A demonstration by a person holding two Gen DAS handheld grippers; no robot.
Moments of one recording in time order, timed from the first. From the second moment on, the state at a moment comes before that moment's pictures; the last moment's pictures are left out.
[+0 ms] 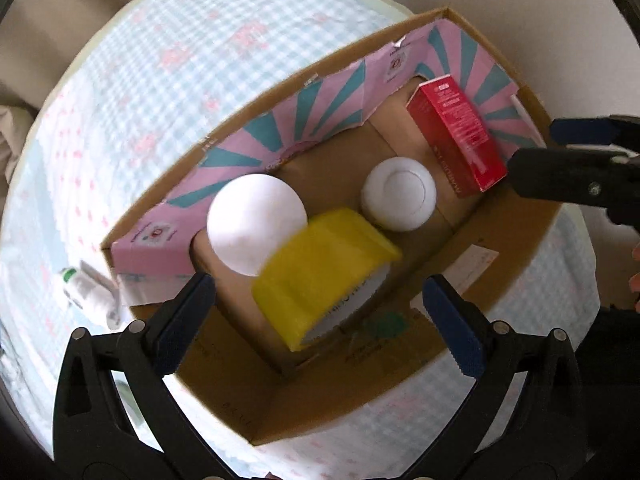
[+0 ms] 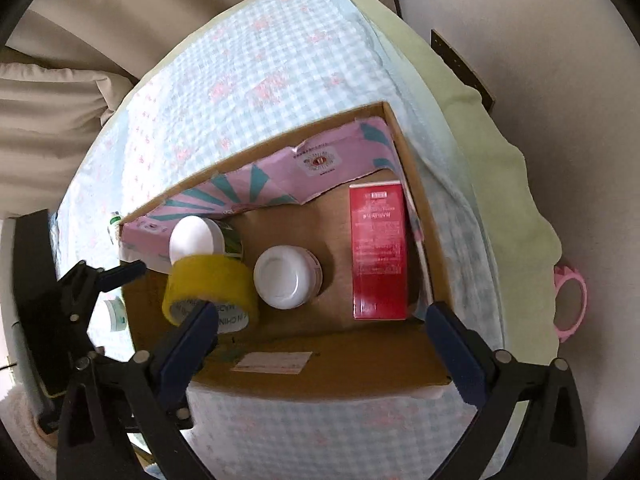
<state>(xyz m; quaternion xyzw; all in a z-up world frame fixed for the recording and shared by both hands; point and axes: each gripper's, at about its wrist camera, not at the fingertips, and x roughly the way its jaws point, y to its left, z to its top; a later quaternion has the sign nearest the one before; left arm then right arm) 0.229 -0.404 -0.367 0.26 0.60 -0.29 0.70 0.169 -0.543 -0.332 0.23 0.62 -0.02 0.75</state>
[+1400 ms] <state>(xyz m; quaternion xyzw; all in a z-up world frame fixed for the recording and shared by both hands) 0.156 -0.123 -0.180 0.09 0.51 -0.19 0.84 0.089 -0.355 -0.145 0.09 0.51 -0.06 0.86</state>
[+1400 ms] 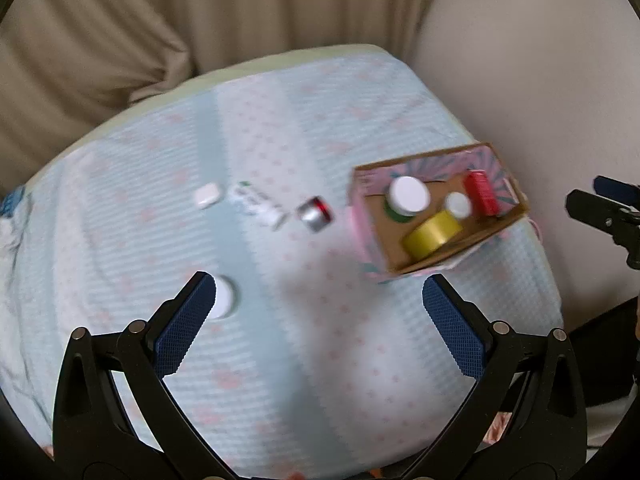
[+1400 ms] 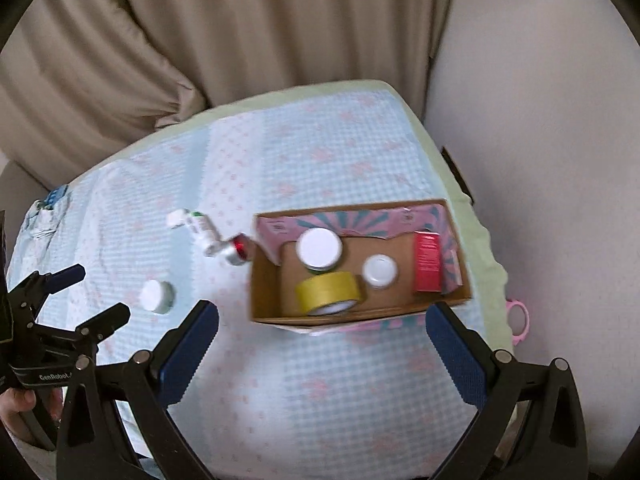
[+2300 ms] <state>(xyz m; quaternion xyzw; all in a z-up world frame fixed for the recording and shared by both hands) 0.207 0.047 -0.306 0.10 0.57 -0.16 0.80 0.188 -0.173 -0.224 0.07 0.55 -0.02 0.83</state>
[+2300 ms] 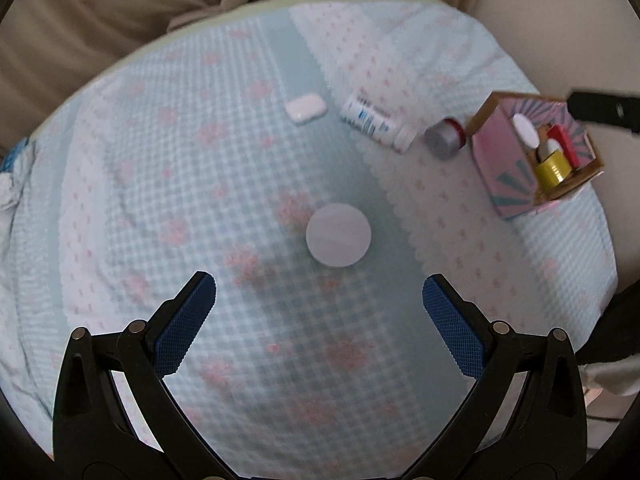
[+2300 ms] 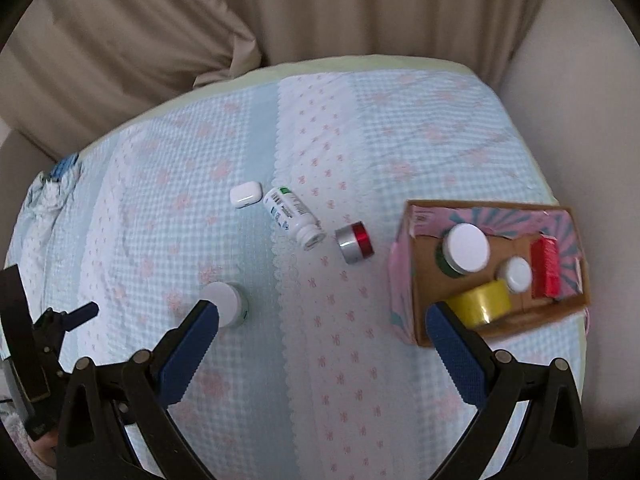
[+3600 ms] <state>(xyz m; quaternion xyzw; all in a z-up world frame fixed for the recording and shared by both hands) 0.268 -0.015 -0.473 0.14 0.59 -0.19 0.77 0.404 -0.098 -0.458 -0.15 0.66 0.17 0.71</state>
